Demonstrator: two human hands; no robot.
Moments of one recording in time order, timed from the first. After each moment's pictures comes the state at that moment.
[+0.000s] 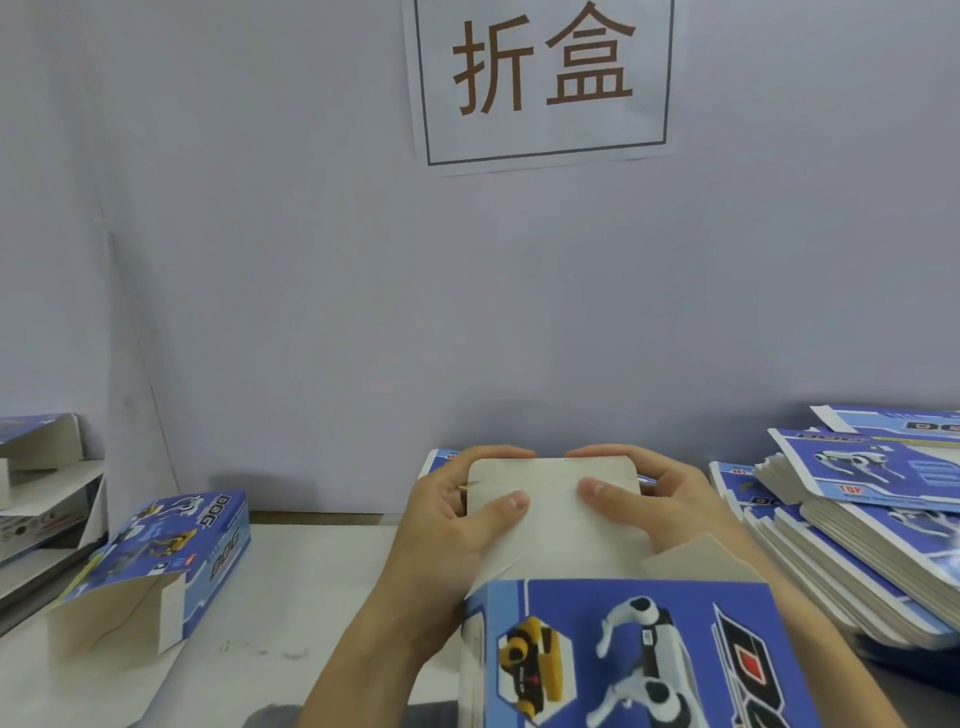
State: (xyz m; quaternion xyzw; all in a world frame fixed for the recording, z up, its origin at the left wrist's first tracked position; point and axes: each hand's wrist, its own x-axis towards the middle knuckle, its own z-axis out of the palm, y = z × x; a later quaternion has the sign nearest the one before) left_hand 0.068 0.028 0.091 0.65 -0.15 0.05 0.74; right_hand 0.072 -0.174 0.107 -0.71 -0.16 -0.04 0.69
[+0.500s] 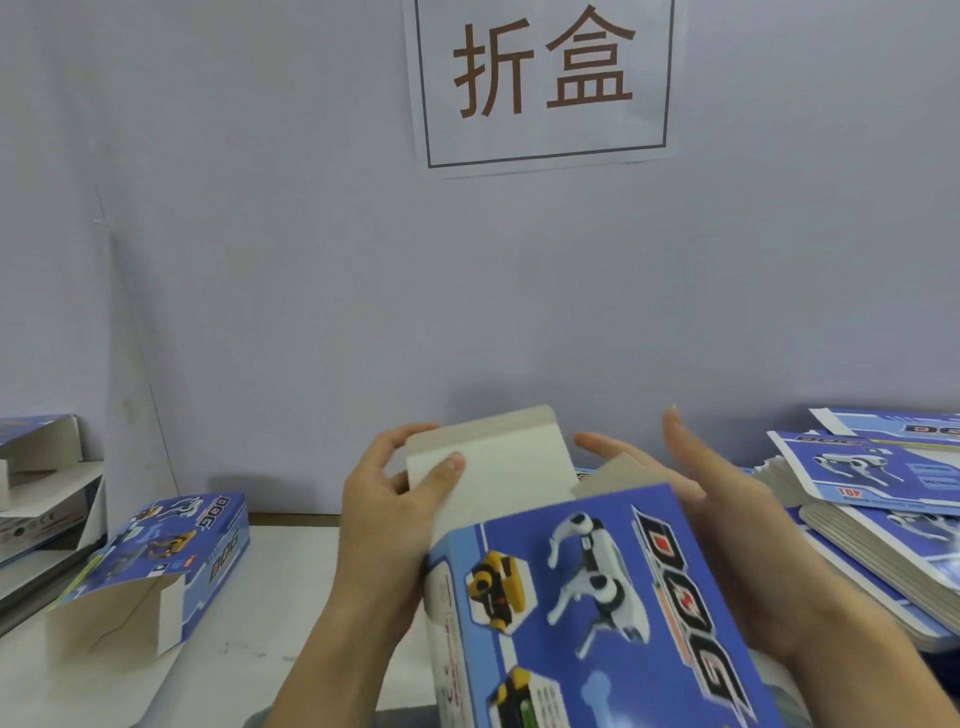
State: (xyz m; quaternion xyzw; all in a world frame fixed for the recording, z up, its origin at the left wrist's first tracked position) left_hand 0.069 0.045 0.098 0.60 -0.06 0.19 0.77; right_hand 0.062 -0.181 0.122 -0.63 -0.19 0.18 0.73
